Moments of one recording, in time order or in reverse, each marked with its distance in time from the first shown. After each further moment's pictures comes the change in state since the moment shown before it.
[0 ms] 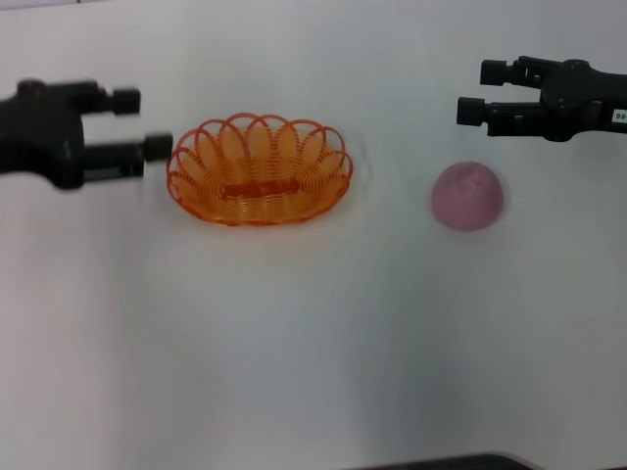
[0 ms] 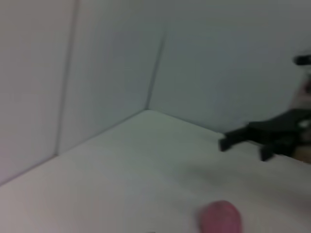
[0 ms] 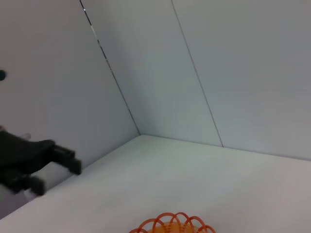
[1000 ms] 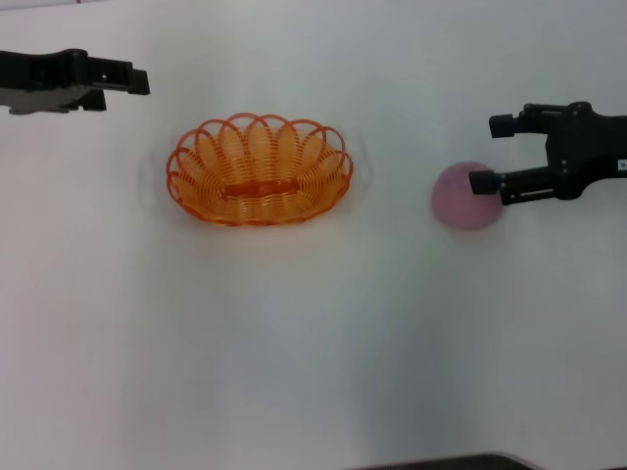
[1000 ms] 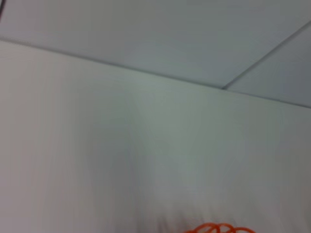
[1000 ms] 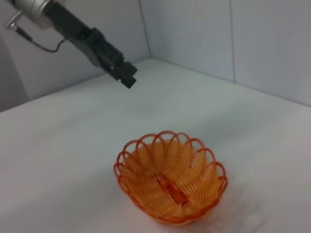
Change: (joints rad) left arm -0.147 0.026 0.137 0.037 0.327 -0.259 -1.000; right arm -0.012 -0.005 -0.057 -0.078 -0.159 -0.003 -0.131
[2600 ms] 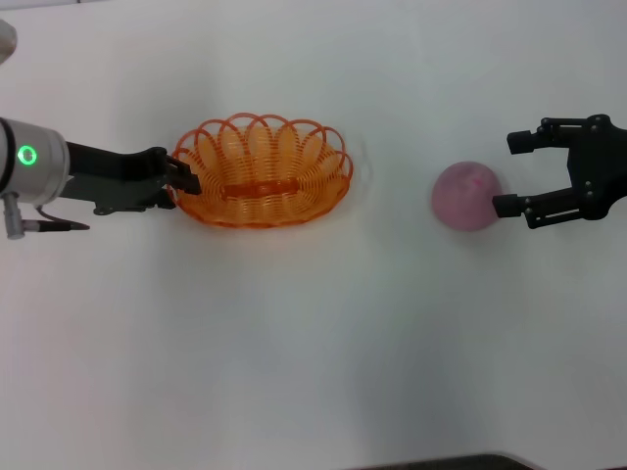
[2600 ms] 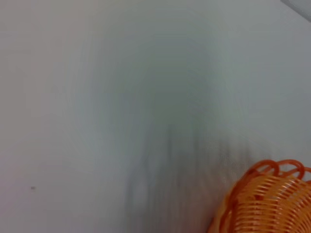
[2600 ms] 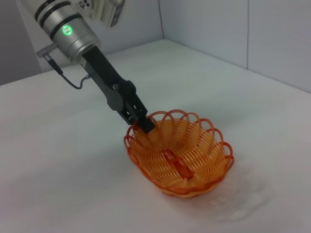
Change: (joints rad) left arm -0.010 -0.022 0.241 -0.319 0.036 -0.270 -0.232; right arm -0.020 -0.036 -0.036 -0.012 -0.021 -0.037 -0.073
